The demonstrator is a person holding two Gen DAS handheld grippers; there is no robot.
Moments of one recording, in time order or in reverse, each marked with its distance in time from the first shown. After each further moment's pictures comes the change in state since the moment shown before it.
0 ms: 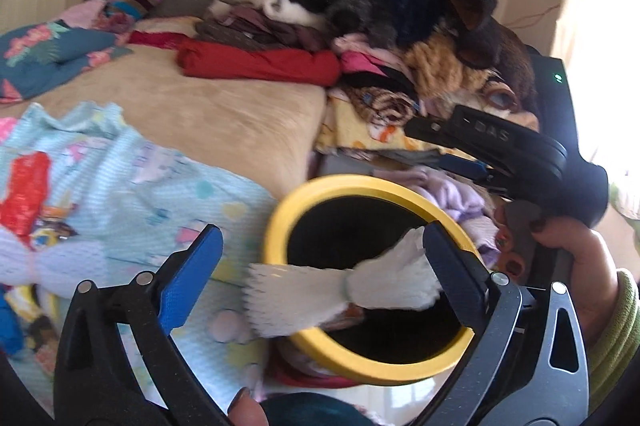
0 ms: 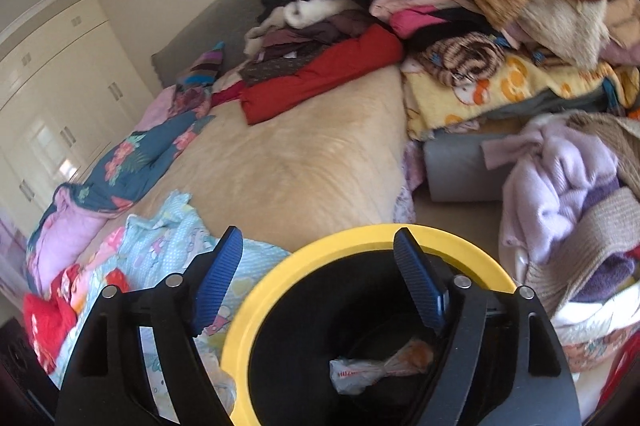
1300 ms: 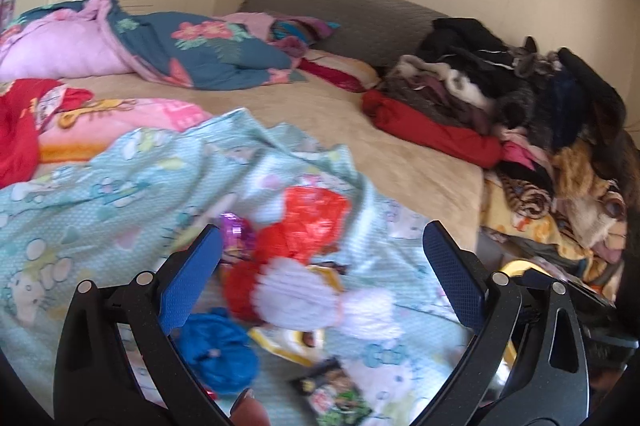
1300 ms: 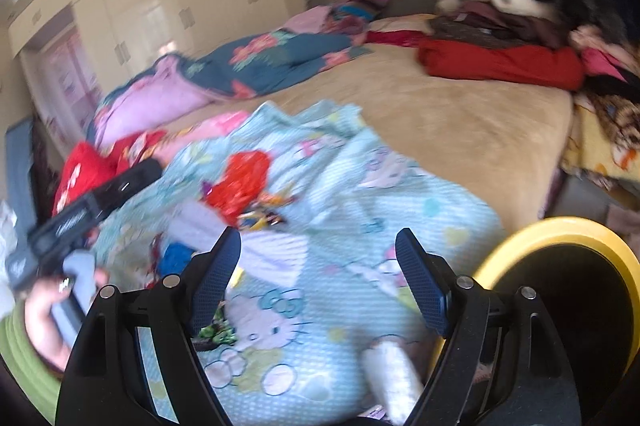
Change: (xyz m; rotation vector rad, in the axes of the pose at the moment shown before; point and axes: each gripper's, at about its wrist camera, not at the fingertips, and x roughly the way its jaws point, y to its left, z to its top) left arm -0.107 0.198 0.005 -0.279 -0.159 0.418; right arm 0.035 0.199 -0.091 -0.459 0.170 0.327
